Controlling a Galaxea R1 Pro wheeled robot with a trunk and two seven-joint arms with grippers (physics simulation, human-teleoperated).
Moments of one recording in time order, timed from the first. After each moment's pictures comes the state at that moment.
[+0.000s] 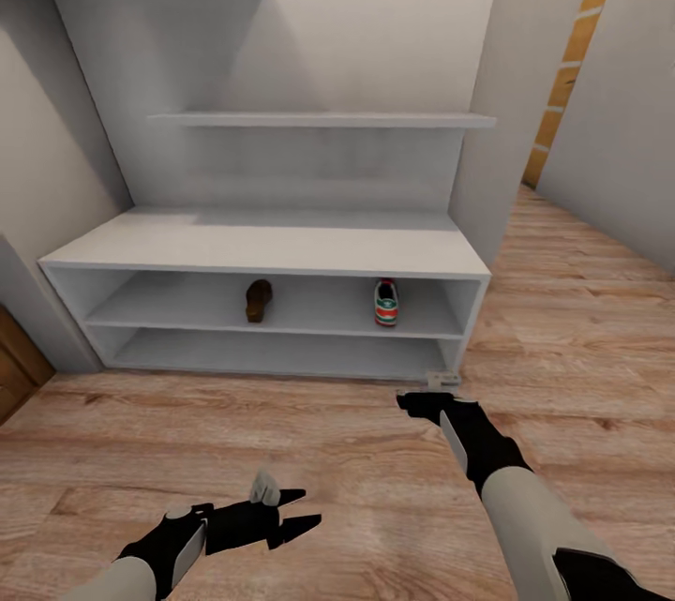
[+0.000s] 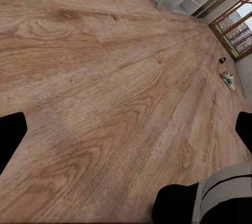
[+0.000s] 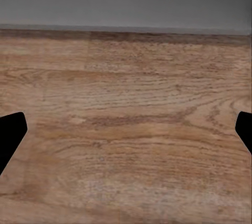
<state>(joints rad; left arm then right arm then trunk) -0.61 0.01 0.16 -0.22 -0.10 -0.12 -1.23 -0.78 0.07 -0.17 -0.55 0.16 0.35 0.13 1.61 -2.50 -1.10</state>
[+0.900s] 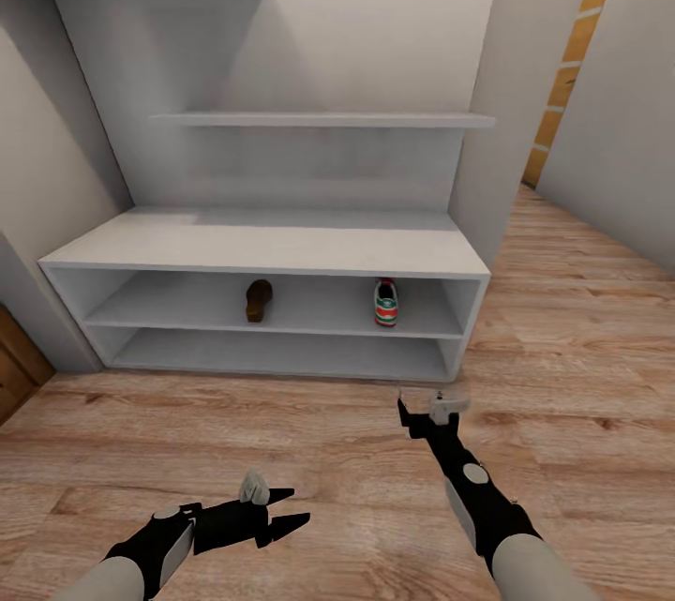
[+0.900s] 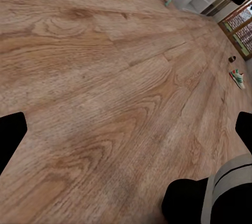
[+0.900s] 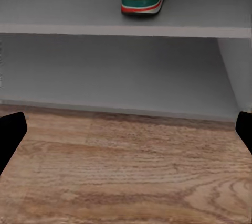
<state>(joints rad) -0.61 0.05 0.16 -0.22 -0.10 -0.13 -1.22 -0.61 0.07 -0.17 -0.50 0.16 -0.34 0.14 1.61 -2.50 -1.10</state>
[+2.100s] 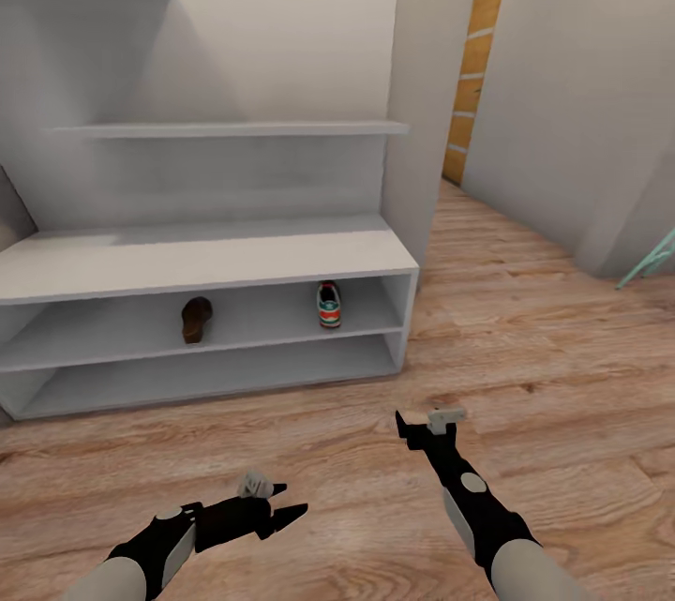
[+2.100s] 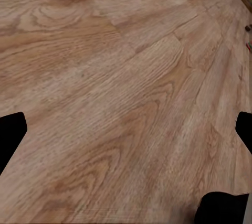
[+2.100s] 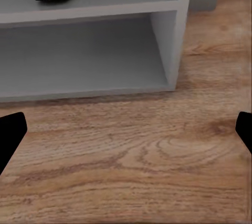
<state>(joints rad) -0.61 0.04 0.16 -0.21 -0.10 -0.13 -1.06 -0.61 0.07 -0.16 -0.44 0.16 -0.35 0.14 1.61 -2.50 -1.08</state>
